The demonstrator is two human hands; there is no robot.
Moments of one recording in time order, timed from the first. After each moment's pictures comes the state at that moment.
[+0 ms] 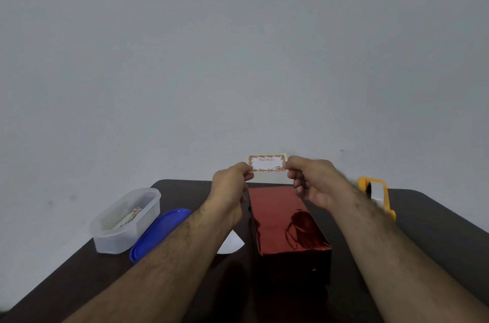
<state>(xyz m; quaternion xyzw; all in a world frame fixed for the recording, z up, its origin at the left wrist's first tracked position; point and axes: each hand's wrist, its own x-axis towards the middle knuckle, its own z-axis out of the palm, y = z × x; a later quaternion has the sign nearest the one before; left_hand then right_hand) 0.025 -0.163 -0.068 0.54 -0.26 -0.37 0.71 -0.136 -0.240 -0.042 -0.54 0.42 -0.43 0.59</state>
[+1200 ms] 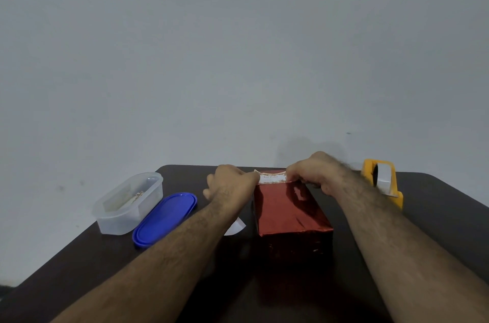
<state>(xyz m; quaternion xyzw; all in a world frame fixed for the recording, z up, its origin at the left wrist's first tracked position) 0.025 -0.163 -0.102 0.78 -0.36 -0.13 0.50 -0.139 -0.255 -0.062 -0.67 0.56 -0.28 0.40</state>
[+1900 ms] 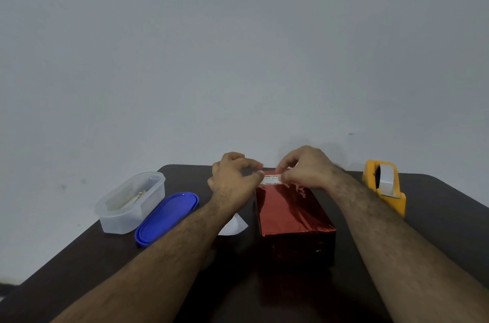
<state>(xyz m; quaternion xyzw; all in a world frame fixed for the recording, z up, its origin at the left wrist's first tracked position) 0.038 -0.164 -0.108 0.71 -0.49 -0.04 0.50 -0.131 -0.245 -0.058 -0.82 0.47 -0.25 0.21</state>
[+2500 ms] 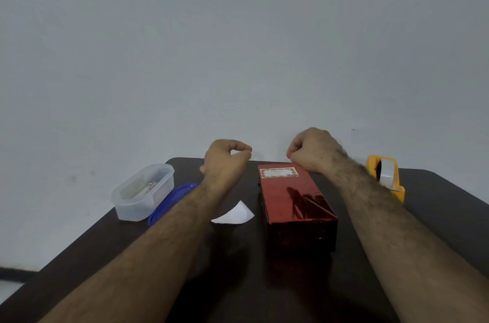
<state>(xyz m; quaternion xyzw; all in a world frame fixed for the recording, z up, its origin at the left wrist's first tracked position) 0.057 -0.136 -0.081 0.67 -0.43 -0.12 0.59 -0.127 -0.221 -0.032 -0.81 0.51 -0.27 0.11</state>
